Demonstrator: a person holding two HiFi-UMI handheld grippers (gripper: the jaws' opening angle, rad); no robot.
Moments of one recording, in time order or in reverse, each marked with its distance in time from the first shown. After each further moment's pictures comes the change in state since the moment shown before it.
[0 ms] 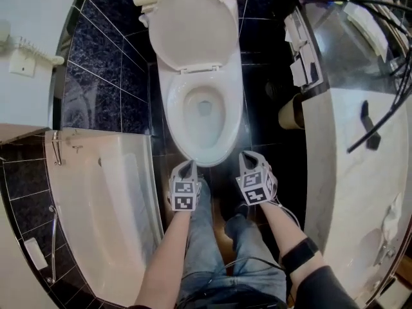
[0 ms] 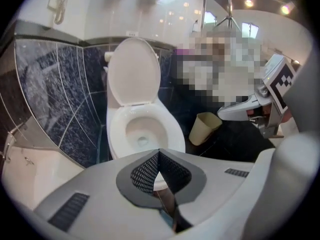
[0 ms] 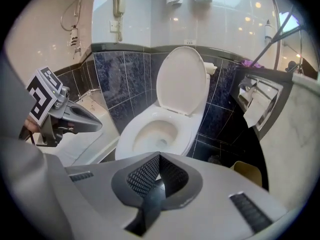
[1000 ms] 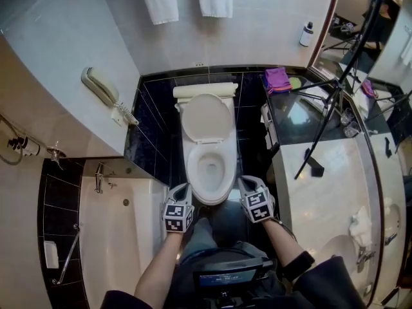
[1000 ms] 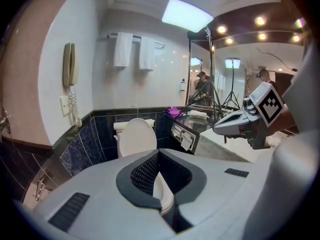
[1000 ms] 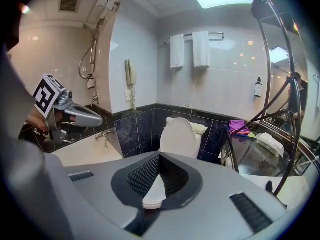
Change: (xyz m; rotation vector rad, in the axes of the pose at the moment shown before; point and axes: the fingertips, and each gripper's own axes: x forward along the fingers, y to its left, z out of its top) left arm -0.325 -0.042 0.237 0.080 -0.345 0.058; right arm -0.308 0.002 0.224 -0.026 -0.295 0.040
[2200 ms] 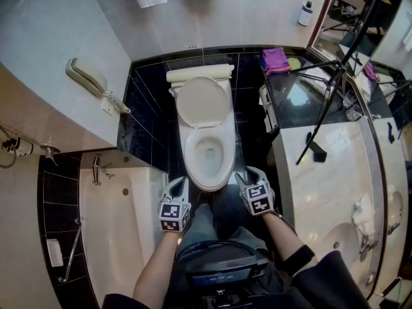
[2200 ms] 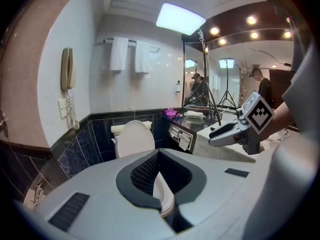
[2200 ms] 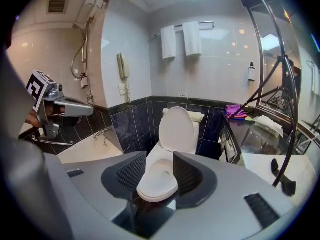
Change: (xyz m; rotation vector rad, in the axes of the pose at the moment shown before) left arm -0.011 -0.006 -0.011 0.051 -0.038 -0.021; right arm 0.013 -0.003 -0.054 0.090 0.059 -0.022
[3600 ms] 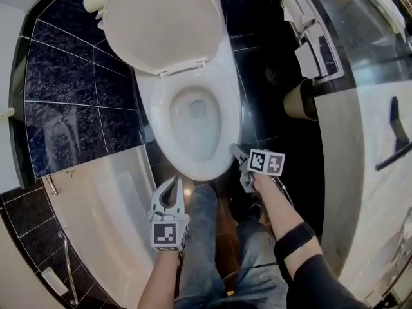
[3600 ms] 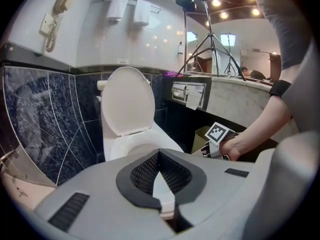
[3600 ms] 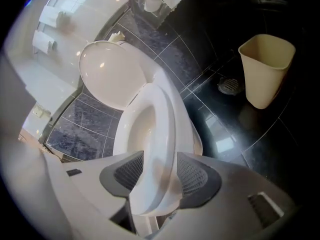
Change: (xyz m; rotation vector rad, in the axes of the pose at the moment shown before) left arm 0.231 0.018 -0.259 0.026 0.131 -0.075; right arm 0.365 -0.066 -0.356 0.967 0.240 0.119
